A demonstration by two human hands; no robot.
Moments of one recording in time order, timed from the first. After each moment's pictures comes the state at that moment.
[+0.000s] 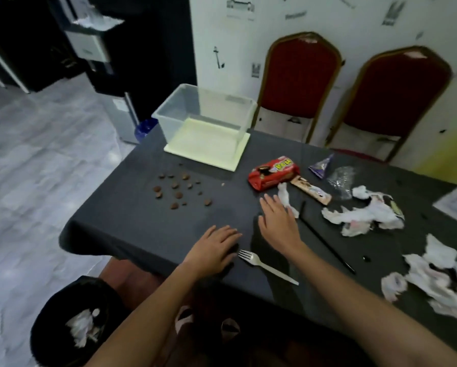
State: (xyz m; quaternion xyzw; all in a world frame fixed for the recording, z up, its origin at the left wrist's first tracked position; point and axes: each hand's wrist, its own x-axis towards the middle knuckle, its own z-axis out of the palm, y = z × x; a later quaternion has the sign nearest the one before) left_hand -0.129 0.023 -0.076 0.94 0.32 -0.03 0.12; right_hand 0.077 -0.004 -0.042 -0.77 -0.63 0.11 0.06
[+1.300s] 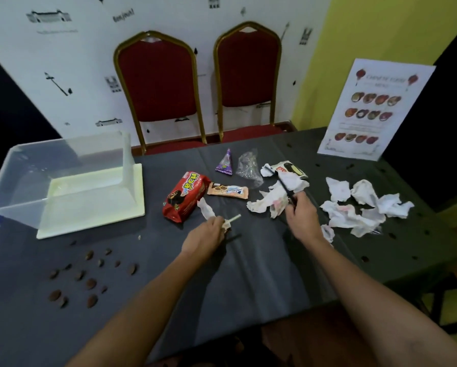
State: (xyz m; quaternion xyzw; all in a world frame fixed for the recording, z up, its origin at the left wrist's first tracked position) left_hand 0.046 0.086 -0.057 0.96 0.19 -0.04 0.19; right_hand 0.217 -0.095 -0.035 -0.92 -0.19 0.06 0.33
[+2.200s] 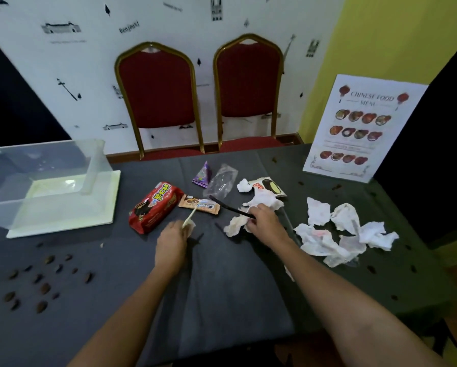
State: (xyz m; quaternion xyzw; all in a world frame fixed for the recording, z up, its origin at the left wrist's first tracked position) left_hand 0.091 0.056 -0.063 0.86 0.44 0.09 0.24; right_hand 0.288 -0.087 -0.057 -0.88 -0.40 0.15 0.21
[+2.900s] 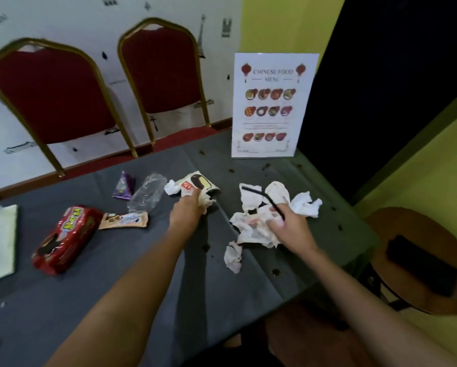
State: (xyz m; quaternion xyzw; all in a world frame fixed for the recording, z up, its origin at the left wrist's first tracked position) left_hand 0.288 -0.016 -0.063 0.94 0.26 -0.04 0.21; right_hand 0.353 -0.275 -0.046 -0.91 -0.16 0.14 0.35
